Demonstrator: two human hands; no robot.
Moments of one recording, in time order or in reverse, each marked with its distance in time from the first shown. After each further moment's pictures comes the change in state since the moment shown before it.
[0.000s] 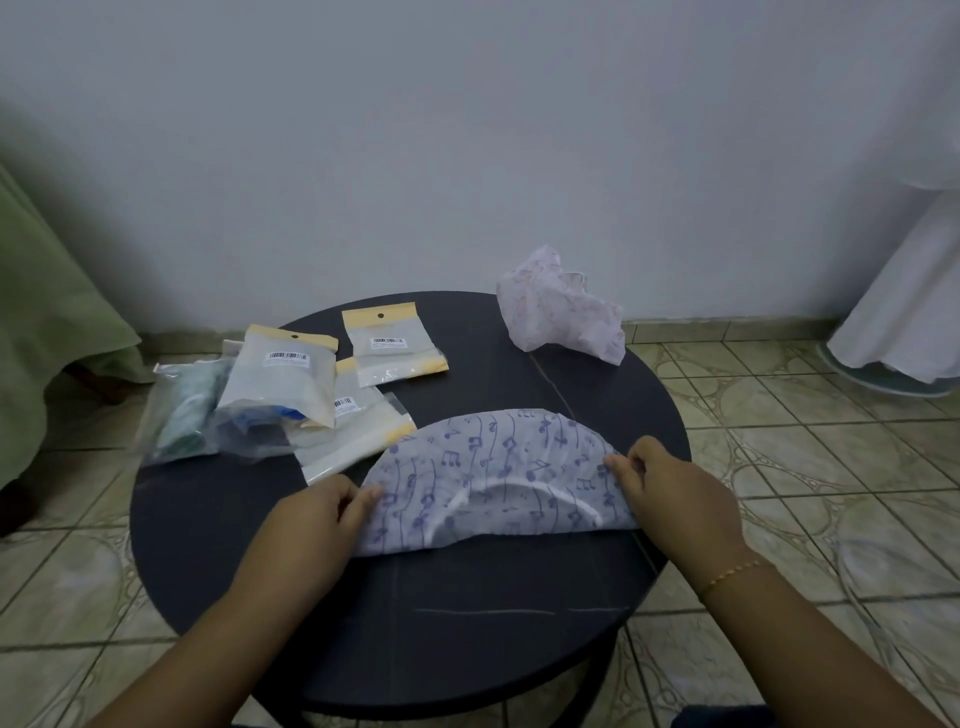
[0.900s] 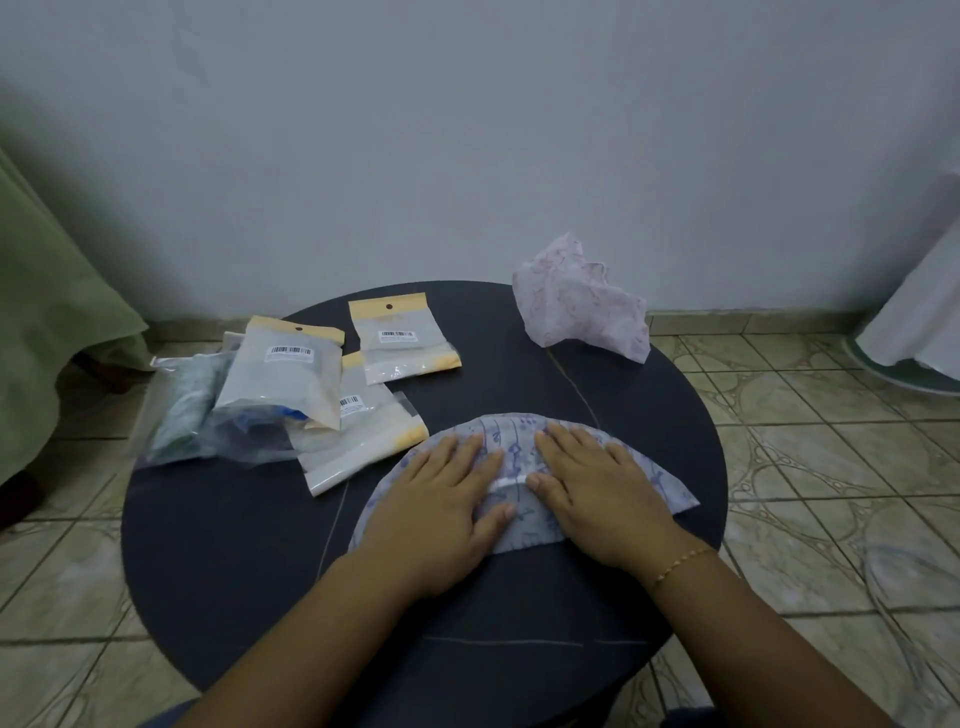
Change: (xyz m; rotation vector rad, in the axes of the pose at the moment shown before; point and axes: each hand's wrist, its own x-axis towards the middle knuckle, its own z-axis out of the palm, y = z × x) left_hand 0.032 0.044 0.055 0.424 -0.260 0.492; right_hand 0.018 -0.062 0.022 -0.055 -0.391 -0.335
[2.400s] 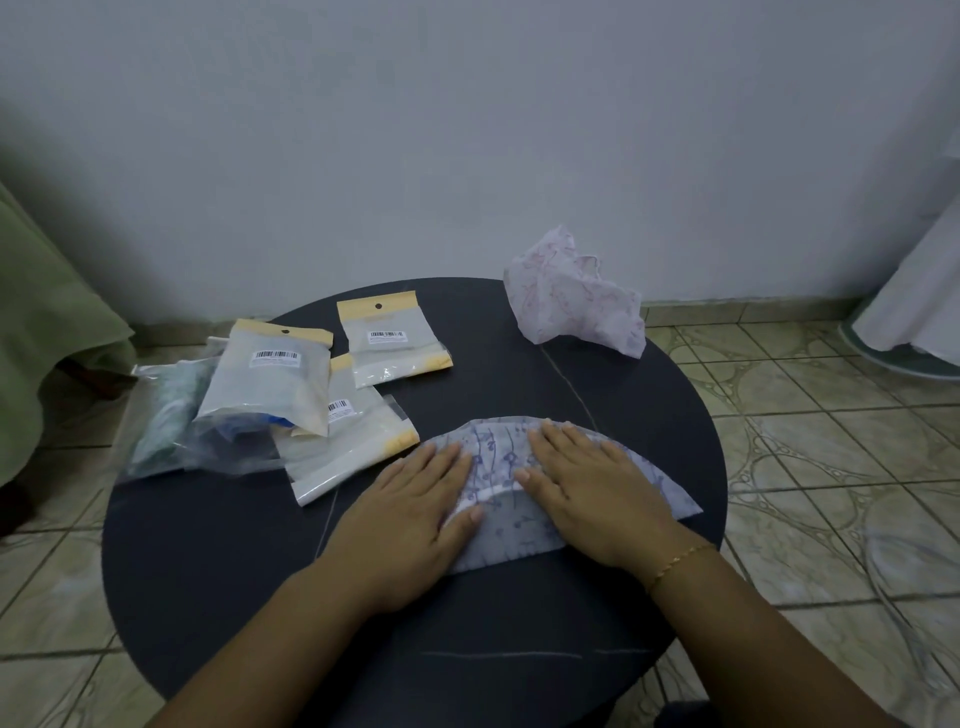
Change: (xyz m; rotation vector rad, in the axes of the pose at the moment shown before) left_hand -0.008 -0.018 -0.006 -0.089 -0.046 0.030; right_hand -0.001 0.001 -0.006 0.071 -0.068 0.003
